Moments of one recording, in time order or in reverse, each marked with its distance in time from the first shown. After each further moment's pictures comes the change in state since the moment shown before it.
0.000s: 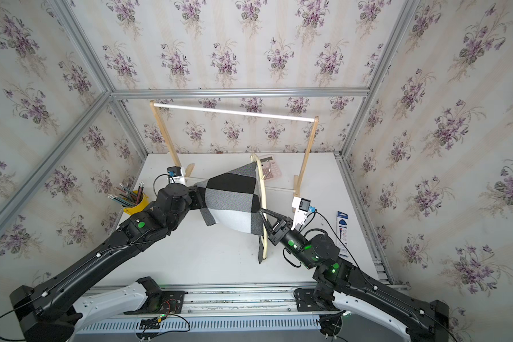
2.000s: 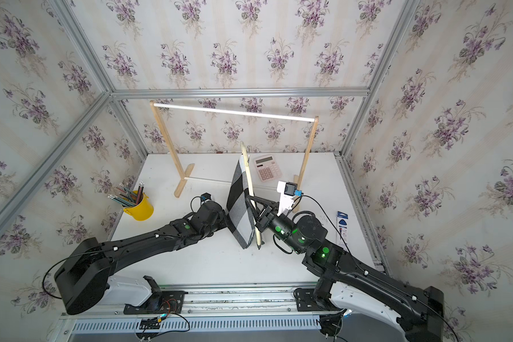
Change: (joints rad) left arm -0.073 0.364 -0.274 0.332 0.322 -0.422; right arm -0.024 0.248 0.248 -0.032 -0.063 -0.151
